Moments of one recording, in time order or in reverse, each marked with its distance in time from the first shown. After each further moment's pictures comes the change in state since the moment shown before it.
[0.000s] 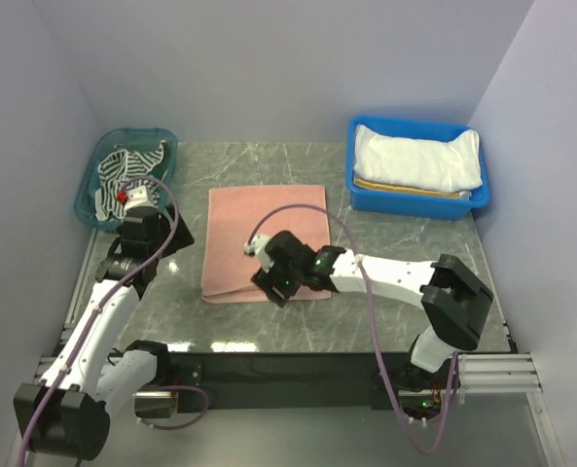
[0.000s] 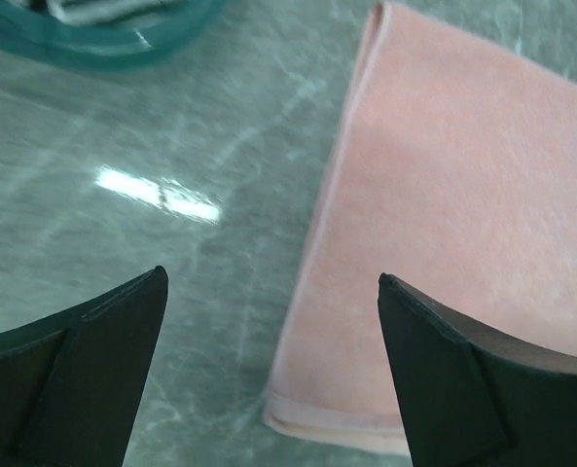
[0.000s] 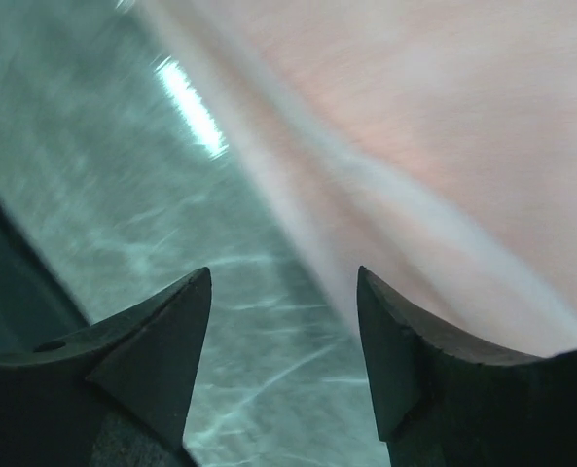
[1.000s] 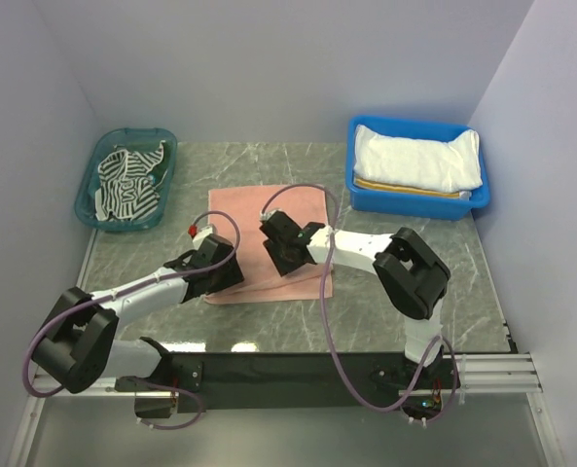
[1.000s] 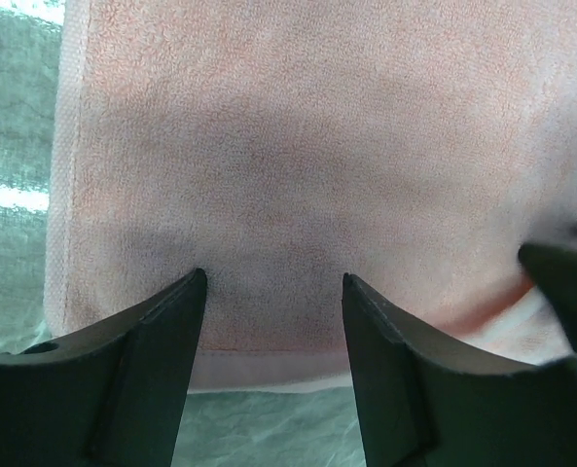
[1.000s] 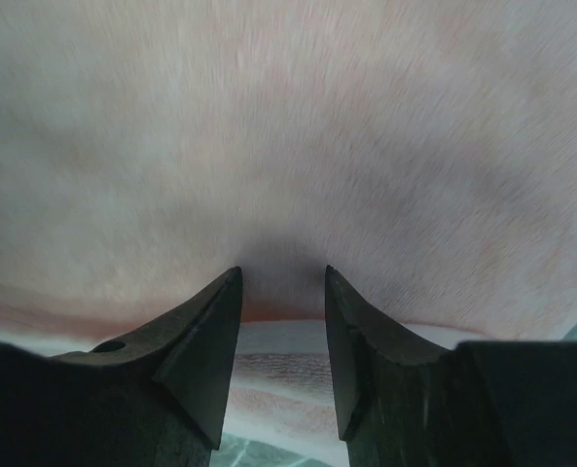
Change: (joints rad) left arm -0.443 0.393 -0.177 0.201 0.040 -0.415; right arm -0.160 0.288 0.235 -0.094 0.250 0.259
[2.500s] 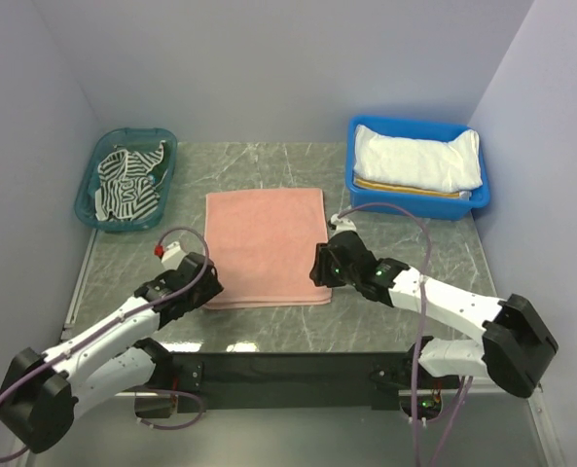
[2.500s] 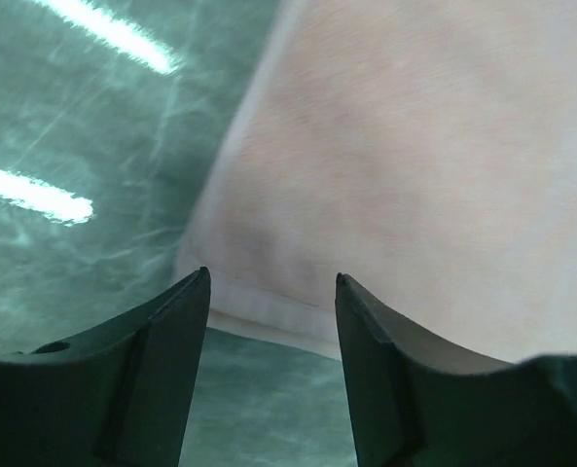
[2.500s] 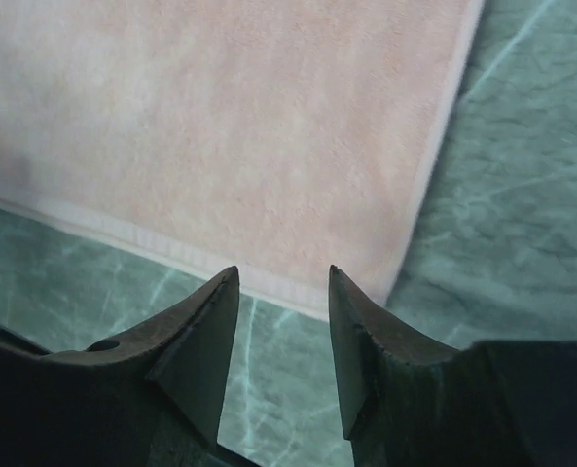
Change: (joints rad) left arm -0.011 -0.395 -0.097 -0.261 -0.166 -0.203; right arm -0.082 -0.717 -0.605 0.203 -0.062 0.335
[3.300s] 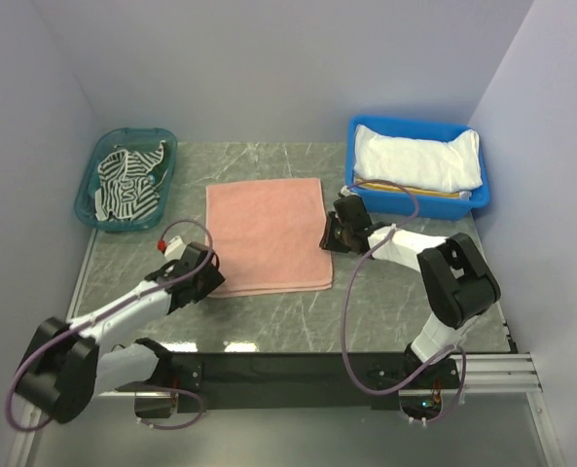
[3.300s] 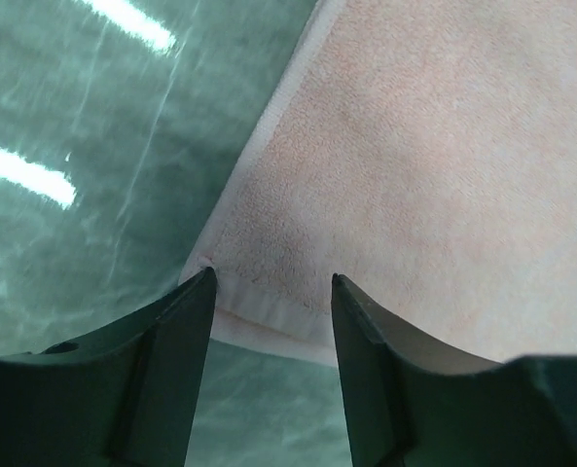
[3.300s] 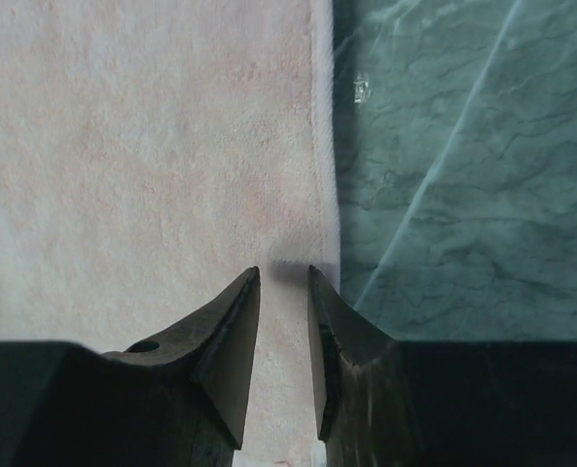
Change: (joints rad) left arm 0.097 0.259 0.024 0.166 0.048 0.000; right arm -0.309 0.501 0.222 0.188 -0.124 -0.044
